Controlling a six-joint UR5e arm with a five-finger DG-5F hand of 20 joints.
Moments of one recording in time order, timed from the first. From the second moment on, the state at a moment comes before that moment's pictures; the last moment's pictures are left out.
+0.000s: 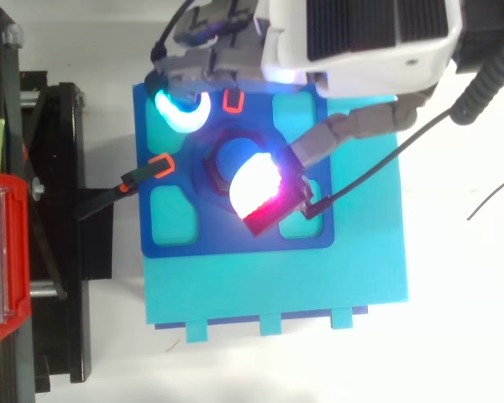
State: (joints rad) arm -0.02 -2.29 -0.85 -3.41 -1.69 -1.37
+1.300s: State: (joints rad) arm 0.04 -2.29 -0.88 -3.41 -1.64 -1.38
